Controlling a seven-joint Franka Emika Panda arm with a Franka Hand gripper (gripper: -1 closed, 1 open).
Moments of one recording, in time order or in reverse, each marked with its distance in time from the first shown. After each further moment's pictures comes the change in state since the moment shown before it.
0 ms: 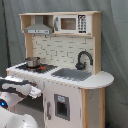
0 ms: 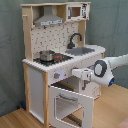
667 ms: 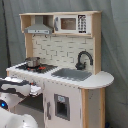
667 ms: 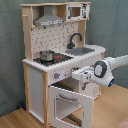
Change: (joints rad) arm -0.002 -0.018 0.008 -0.002 0.000 -0.011 -0.203
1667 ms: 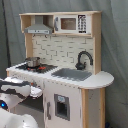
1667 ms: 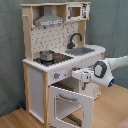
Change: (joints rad) arm -0.006 -0.014 0.003 -0.002 0.026 0.019 0.096
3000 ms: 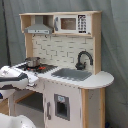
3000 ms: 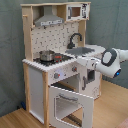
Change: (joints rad) arm 0.249 -0.038 -0.301 -0.053 0.051 0.026 -0.077
